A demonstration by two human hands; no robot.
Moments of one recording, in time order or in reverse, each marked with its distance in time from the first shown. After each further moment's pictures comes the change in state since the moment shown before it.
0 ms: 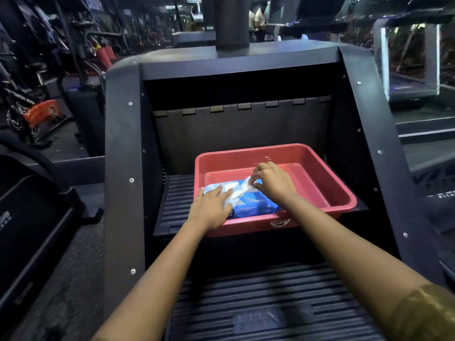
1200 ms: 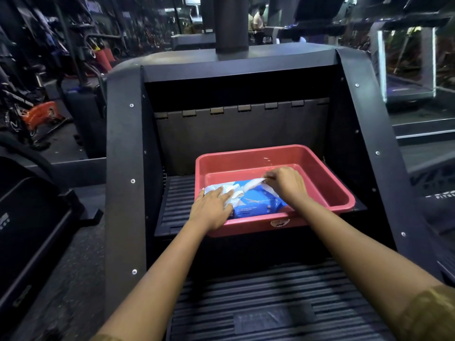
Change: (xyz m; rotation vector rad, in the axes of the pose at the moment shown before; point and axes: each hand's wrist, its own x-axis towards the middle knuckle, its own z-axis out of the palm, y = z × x) left_hand -0.003 0.001 -0.002 0.027 -0.021 -0.002; right_hand -0.014 0.012 -0.014 0.007 0.061 0.235
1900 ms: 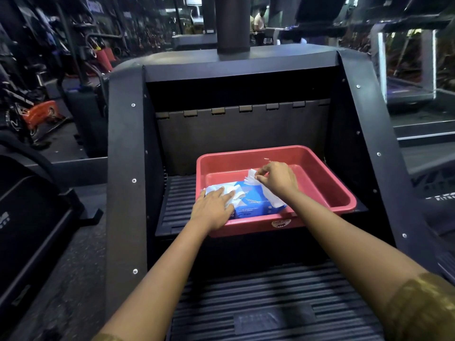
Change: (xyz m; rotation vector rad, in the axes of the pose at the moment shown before) left_hand 0.002 0.000 0.001 0.013 0.005 0.005; right_hand 0.018 -0.018 0.007 0.118 -0.048 0.092
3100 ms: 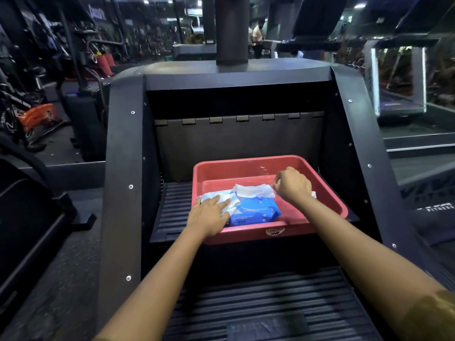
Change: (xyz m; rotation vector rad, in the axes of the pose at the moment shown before) left_hand 0.001 0.001 0.000 -0.020 -0.007 -0.014; right_hand -0.002 0.024 -0.030 -0.233 -0.067 0.161
